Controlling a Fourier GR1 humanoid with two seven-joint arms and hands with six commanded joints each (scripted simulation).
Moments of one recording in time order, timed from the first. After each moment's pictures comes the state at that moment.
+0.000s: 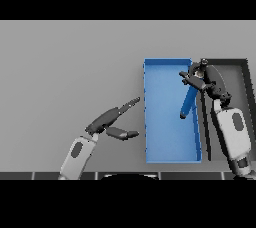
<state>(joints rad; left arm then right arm) -0.15 -0.01 -0.36 -1.63 -0.18 -0.44 0.11 -0.43 -0.54 0.12 -1.59 -0.42 -0.04 0.61</state>
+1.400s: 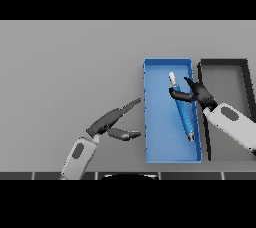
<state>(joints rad) -0.14 -0.02 -0.38 -1.63 -0.21 -0.42 0.13 -0.83 -1.02 1.09 -1.46 -0.87 -0.31 0.61</state>
